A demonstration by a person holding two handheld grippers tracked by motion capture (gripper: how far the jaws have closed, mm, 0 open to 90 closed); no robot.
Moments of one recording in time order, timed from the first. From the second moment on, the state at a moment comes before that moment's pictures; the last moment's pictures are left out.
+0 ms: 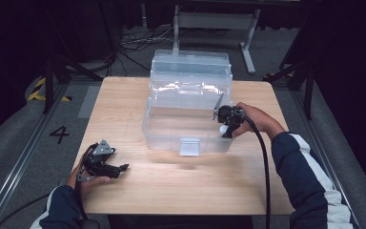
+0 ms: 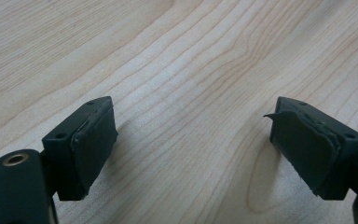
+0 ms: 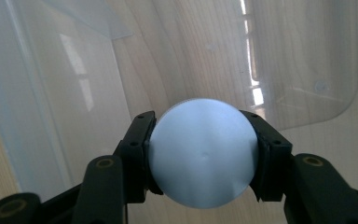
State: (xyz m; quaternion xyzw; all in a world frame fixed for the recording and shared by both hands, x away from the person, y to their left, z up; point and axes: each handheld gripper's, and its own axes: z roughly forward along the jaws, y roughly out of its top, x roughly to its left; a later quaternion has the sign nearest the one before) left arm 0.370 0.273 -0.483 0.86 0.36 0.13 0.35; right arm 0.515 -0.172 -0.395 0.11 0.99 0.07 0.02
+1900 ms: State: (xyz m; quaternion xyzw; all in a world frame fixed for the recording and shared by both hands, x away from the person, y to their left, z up) left arm 0.370 0.273 -0.483 0.86 0.36 0.13 0.35; right arm 0.501 -0.195 -0.364 0.13 0.97 0.20 0.06
